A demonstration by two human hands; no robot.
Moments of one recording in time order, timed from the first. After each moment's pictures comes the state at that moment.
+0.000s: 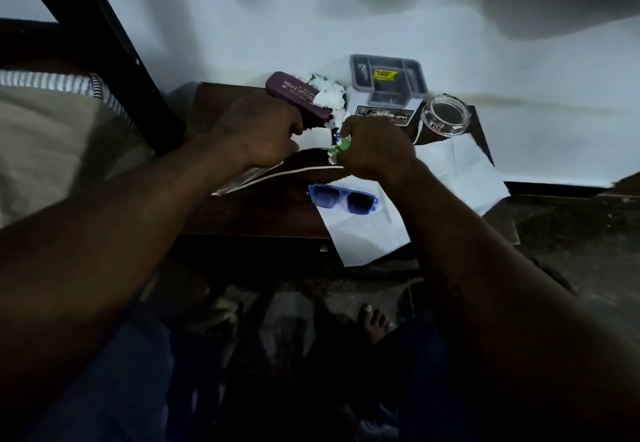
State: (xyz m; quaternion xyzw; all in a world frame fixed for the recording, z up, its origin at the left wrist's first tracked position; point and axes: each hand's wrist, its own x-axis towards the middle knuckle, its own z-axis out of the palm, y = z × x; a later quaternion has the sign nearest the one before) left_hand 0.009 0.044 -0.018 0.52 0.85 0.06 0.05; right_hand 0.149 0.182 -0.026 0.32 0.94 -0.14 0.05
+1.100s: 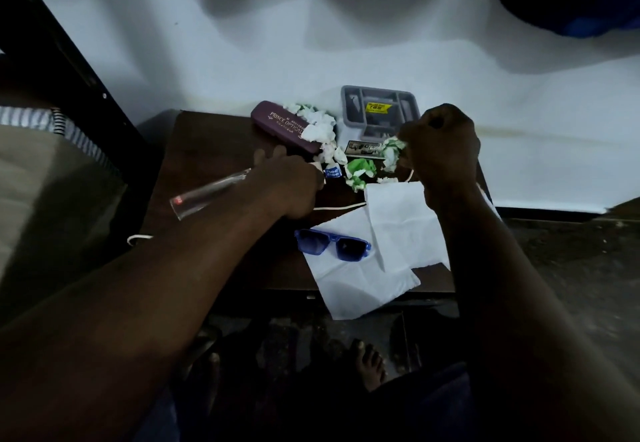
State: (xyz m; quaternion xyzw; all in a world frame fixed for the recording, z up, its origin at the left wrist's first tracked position) left_hand 0.031 0.103 -0.044 0.50 0.84 -0.06 0.19; right_hand 0.163 0.252 -0.003 0.49 0.70 -0.42 -0.30
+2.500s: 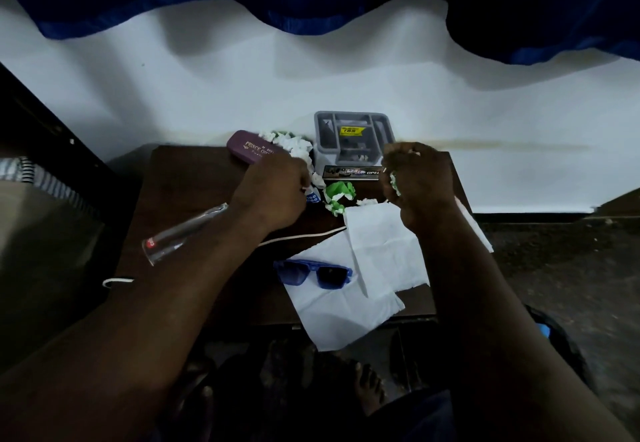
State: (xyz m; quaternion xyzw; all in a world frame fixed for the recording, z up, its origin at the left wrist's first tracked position) left_hand 0.026 0.127 -0.035 0.47 0.86 0.19 0.08; right_hand 0.169 0.269 -0.006 0.49 0.54 -0.62 -0.29
